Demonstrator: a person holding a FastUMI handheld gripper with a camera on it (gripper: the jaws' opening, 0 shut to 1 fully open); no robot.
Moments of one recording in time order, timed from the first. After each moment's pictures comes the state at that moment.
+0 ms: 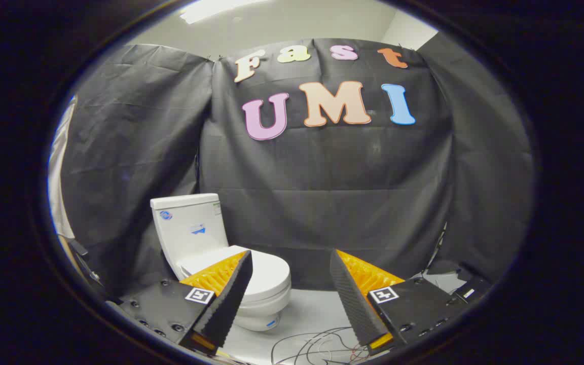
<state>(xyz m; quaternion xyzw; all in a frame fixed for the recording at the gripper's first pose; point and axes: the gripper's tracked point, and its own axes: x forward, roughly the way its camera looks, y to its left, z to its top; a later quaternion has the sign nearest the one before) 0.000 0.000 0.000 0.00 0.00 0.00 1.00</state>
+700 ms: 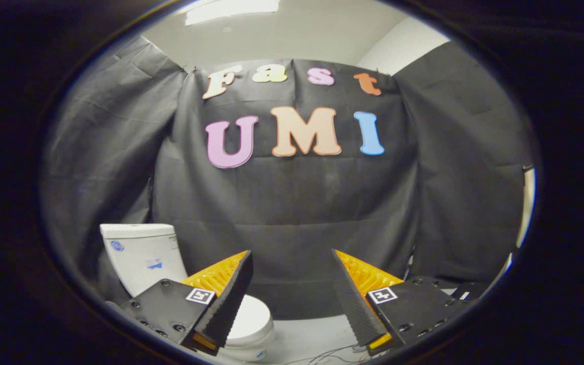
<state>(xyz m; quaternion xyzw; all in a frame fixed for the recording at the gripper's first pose) 0.064 0.018 0.064 -0.01 -0.12 -0.17 0.98</state>
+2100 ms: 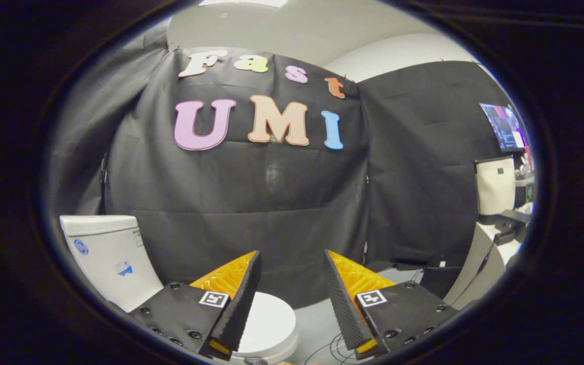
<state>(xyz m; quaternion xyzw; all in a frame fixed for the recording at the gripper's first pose) 0.099 0.116 -0.014 0.01 -0.09 -0.35 0.93</state>
